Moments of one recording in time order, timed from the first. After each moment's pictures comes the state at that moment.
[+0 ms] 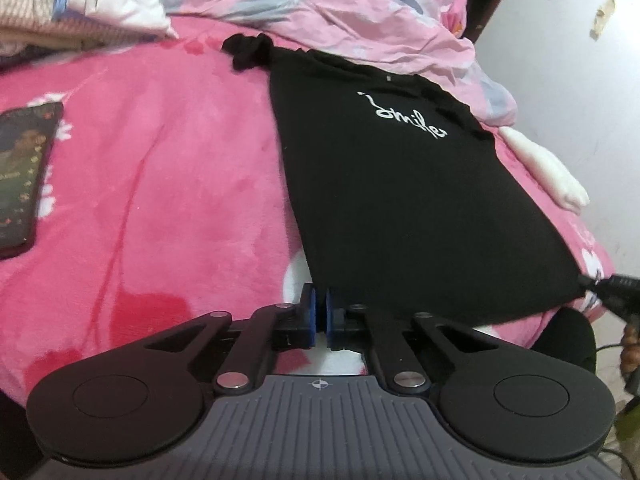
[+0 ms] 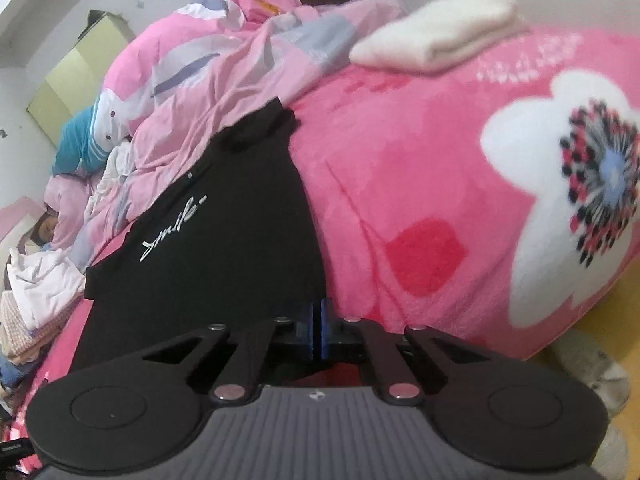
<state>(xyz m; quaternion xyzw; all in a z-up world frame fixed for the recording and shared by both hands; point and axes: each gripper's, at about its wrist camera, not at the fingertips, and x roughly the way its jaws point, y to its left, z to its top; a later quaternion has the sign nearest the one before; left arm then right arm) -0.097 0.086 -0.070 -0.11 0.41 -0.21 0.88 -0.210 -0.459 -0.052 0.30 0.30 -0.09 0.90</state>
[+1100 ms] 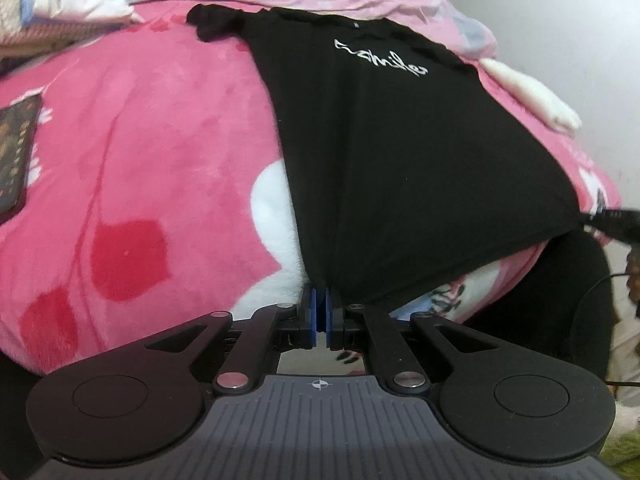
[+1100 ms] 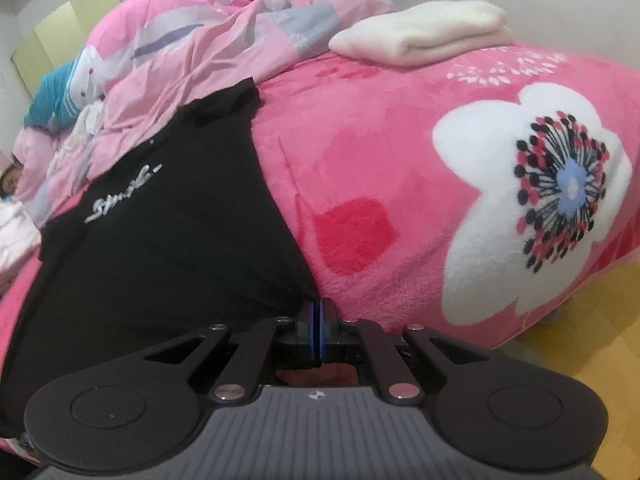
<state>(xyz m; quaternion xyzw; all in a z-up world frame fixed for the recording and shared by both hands) -0.112 0.069 -0.089 -0.02 0.44 -0.24 0.86 -0.207 -0.467 -0.079 0.21 0.35 -0.12 0.90</state>
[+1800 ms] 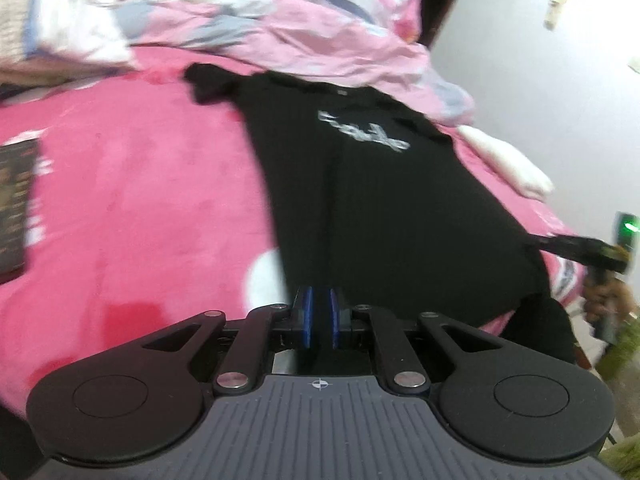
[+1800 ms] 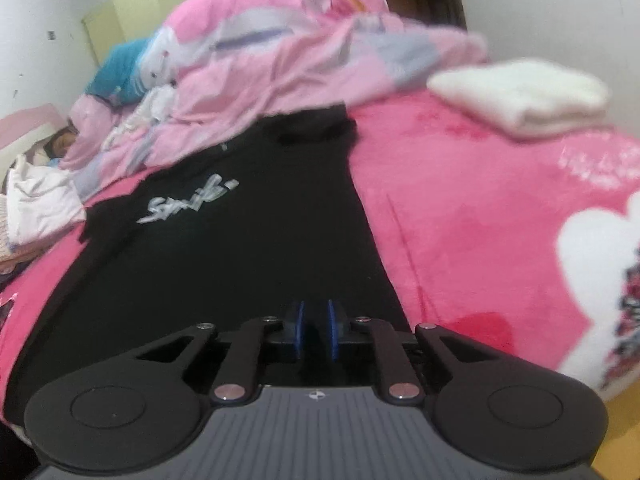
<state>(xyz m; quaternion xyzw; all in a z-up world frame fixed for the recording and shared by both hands) -0.101 0.071 -0.062 -0.08 0.38 -0.28 0.88 -0.138 -0.455 -0.057 0.17 0.33 -0.04 0.93</state>
